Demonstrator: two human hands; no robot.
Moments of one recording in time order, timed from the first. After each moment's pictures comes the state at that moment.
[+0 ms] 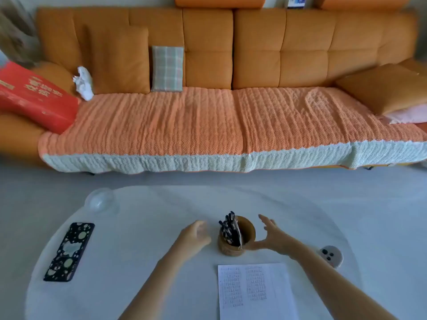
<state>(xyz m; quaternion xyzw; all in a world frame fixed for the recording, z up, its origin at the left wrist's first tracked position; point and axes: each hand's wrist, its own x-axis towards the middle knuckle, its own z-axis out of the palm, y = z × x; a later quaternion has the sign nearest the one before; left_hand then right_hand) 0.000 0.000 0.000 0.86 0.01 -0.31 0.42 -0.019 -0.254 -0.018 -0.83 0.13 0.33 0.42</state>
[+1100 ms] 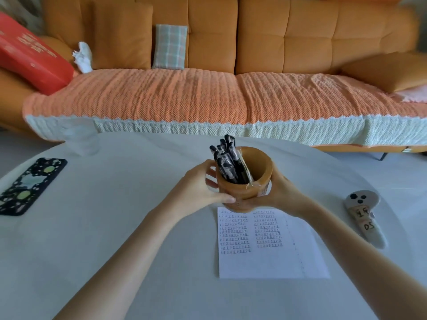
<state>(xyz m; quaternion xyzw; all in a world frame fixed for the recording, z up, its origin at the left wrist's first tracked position) -0.062 -0.013 -0.094 0.86 -0.19 -0.08 0.46 -0.079 -0.228 -0.107 -0.82 -0.13 0.04 0.55</state>
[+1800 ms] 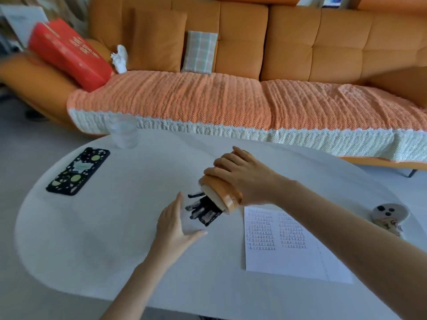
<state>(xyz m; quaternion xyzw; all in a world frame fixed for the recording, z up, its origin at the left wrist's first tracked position) -0.131 0.084 -0.189 0.92 -0.01 0.02 0.38 -0.046 -0.122 -0.080 -0.88 -0.45 -0.13 -0.10</state>
